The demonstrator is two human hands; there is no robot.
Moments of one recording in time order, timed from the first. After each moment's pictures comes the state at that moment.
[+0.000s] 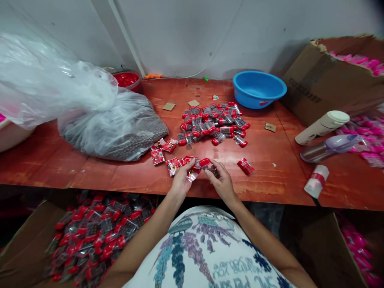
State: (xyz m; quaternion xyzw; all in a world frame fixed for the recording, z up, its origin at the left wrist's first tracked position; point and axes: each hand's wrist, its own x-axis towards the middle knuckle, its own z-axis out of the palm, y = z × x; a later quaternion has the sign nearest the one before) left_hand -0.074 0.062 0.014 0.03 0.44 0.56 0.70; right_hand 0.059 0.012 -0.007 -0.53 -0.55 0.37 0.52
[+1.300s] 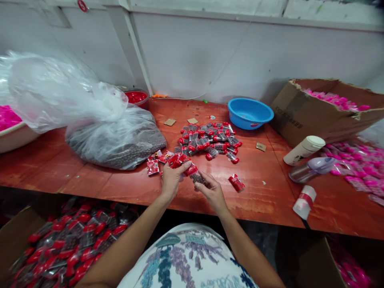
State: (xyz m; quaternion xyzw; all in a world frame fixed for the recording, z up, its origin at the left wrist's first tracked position) left_hand -0.072 0.067 0.063 0.31 0.47 0.63 0.53; right_hand 0.062 0.019 0.007 -0.41 -0.46 0.56 0.55
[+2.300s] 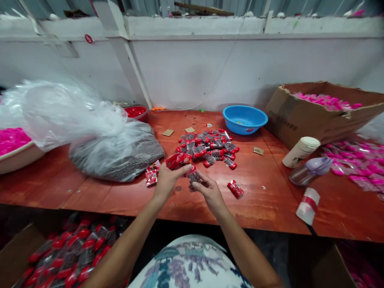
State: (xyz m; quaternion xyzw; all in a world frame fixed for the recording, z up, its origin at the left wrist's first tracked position) left_hand -0.066 0.064 0.117 0.44 0.45 0.59 0.51; right_hand 0.065 0.031 0.040 -0.31 -0.40 0.63 0.58
